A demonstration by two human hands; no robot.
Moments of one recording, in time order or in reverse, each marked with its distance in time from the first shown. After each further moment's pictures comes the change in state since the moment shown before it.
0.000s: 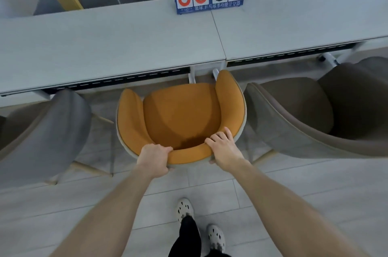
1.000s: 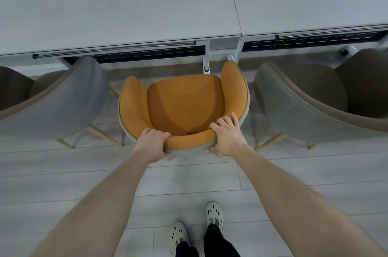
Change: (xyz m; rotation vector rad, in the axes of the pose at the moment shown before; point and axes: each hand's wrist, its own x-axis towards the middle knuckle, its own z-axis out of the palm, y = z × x) left_hand -0.087 0.009 0.070 -0.177 0.033 -0.088; right_hand -0.055 -0.032 0.041 -0.010 0.037 0.004
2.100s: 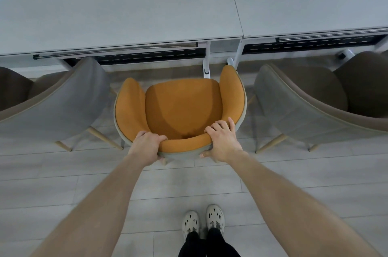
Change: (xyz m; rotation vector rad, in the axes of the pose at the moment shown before) left_hand -0.015 -0.027 0.011 0.024 -0.013 -0.026; right_hand -0.005 -0.034 0.009 0.031 -0.005 -0.002
